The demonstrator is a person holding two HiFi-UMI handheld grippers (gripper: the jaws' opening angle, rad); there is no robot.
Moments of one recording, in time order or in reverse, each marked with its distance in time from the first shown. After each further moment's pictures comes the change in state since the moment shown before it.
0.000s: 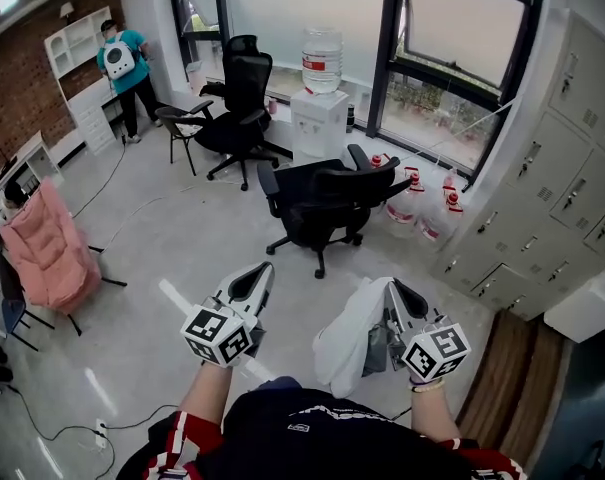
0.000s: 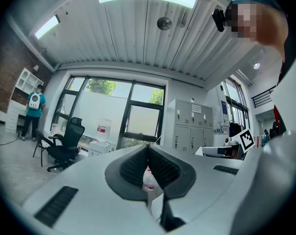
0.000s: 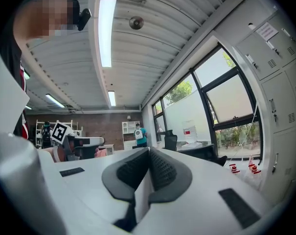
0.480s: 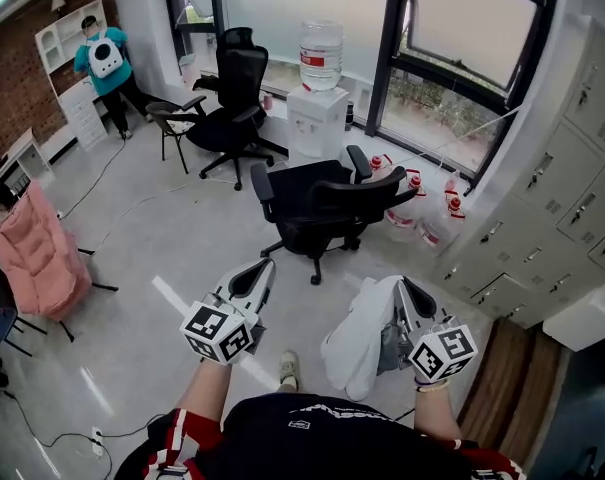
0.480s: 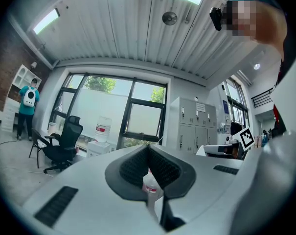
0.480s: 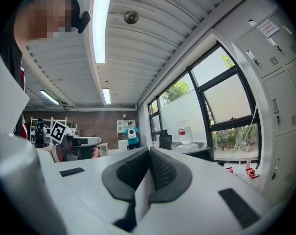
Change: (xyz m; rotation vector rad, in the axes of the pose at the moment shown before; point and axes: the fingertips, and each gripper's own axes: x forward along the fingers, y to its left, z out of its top) left arm 0.094 0.073 -0.006 -0.008 0.008 -0.015; right arm 0.086 -0.075 0.001 -0.010 0.009 -0.048
